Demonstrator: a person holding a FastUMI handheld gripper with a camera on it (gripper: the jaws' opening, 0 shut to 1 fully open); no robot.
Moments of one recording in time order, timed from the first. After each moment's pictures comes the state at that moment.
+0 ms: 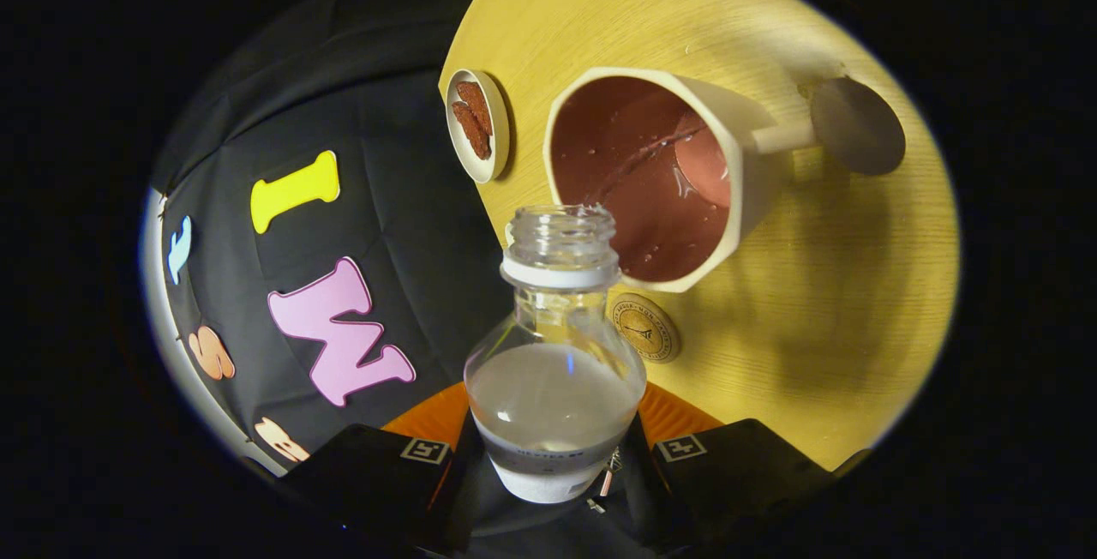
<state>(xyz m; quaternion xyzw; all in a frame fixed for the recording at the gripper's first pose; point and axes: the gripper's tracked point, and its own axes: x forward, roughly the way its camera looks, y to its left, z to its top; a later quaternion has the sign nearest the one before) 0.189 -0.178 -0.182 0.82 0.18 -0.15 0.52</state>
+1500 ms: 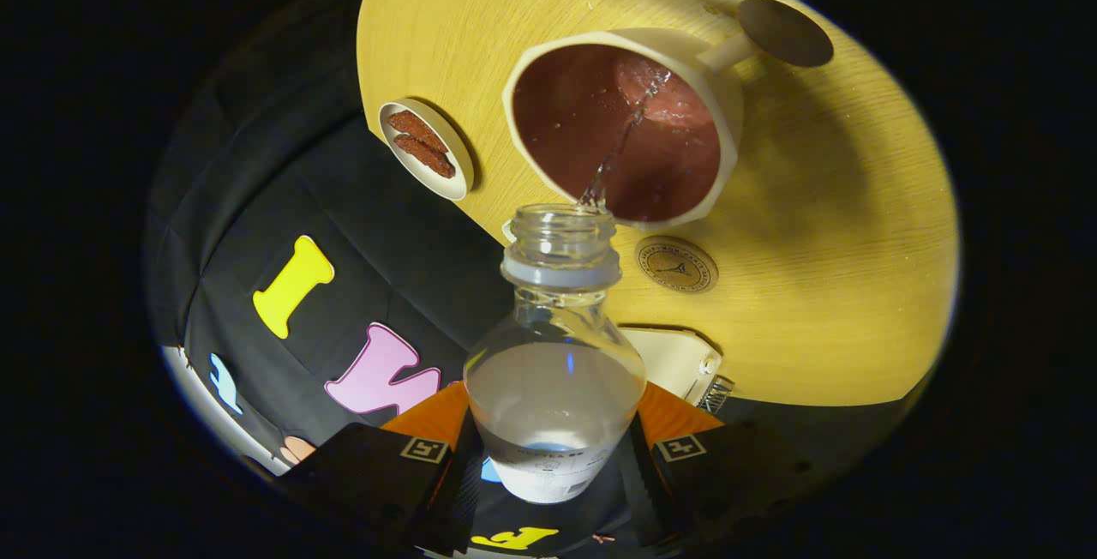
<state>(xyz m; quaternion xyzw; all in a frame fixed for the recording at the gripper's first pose) 0.200 -0.194 -0.140 0.92 0.16 -0.15 0.31</state>
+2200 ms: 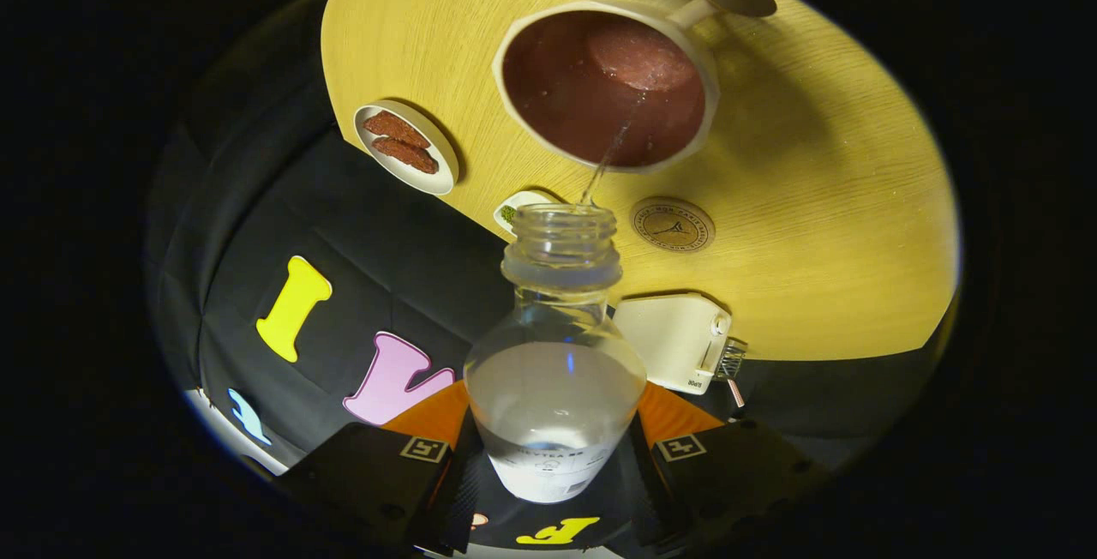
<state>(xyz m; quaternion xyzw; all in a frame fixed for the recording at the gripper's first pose) 0.206 -0.194 -0.118 0.94 0.17 -0.14 0.25</state>
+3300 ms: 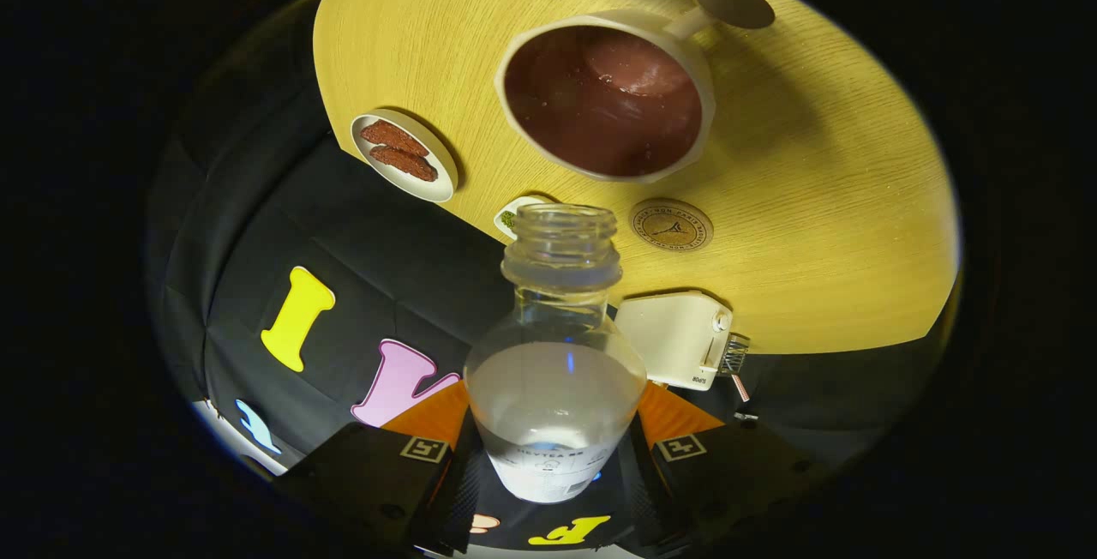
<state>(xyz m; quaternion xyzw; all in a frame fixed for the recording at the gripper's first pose) 0.200 -0.198 -0.118 0.95 0.17 -0.15 0.23</state>
